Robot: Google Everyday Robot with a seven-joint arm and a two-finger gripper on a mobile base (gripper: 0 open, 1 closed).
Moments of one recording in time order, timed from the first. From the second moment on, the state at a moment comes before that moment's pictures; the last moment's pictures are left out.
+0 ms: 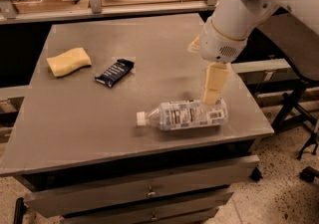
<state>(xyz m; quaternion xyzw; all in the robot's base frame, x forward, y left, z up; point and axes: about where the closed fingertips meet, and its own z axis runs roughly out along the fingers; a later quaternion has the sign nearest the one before) 0.533 -0.100 0.873 -0.72 0.68 0.07 0.14</state>
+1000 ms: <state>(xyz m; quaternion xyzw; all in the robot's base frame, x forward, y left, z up) 0.531 -0.103 0.869 -0.70 0.69 0.07 0.13</state>
